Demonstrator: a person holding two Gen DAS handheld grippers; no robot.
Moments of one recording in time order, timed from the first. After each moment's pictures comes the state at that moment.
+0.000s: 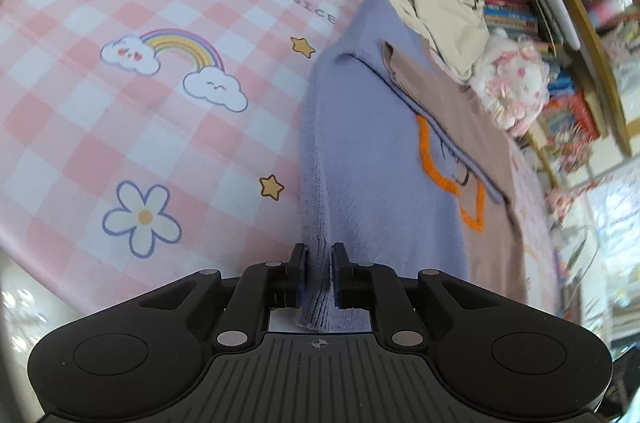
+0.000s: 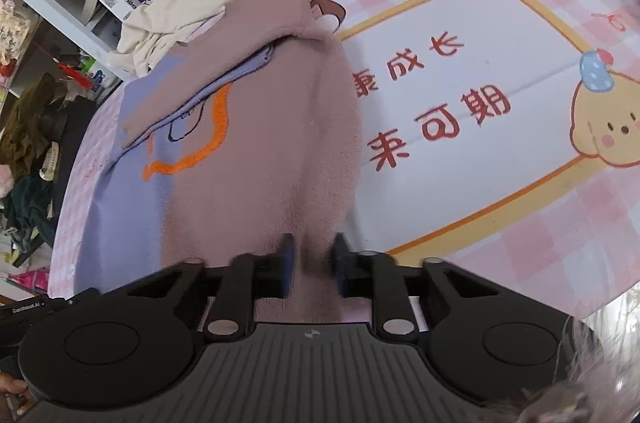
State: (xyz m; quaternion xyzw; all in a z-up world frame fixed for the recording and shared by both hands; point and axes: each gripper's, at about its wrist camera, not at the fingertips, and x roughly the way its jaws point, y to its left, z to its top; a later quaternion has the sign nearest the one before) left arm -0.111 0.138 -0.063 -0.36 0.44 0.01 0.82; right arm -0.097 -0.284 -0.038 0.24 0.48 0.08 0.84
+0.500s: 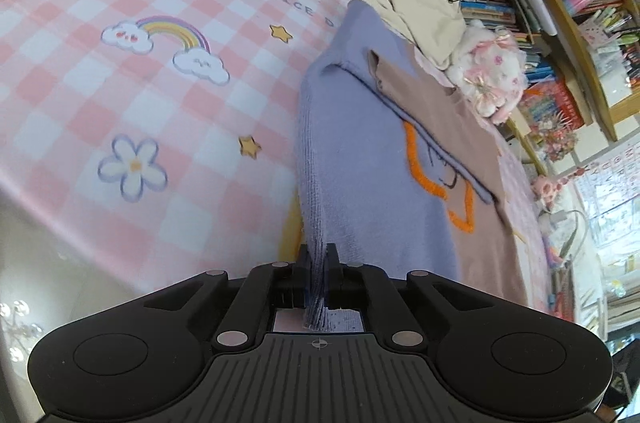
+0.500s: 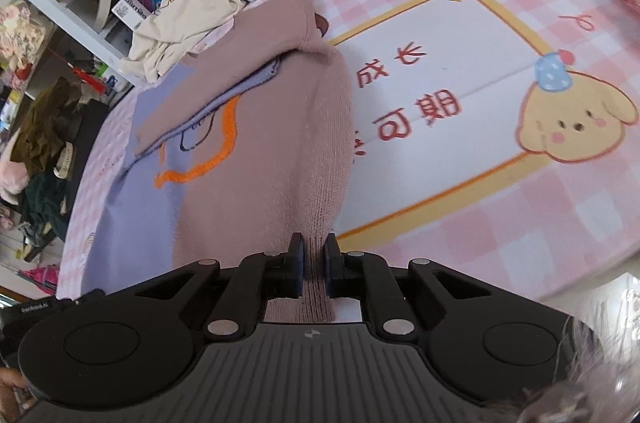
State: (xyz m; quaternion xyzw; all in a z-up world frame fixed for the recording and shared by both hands) left arm -0.146 0.108 -0.048 -0.35 0.43 0.00 0.83; right arm -0.128 -0.324 -0.025 0.26 0.46 0.09 0.84
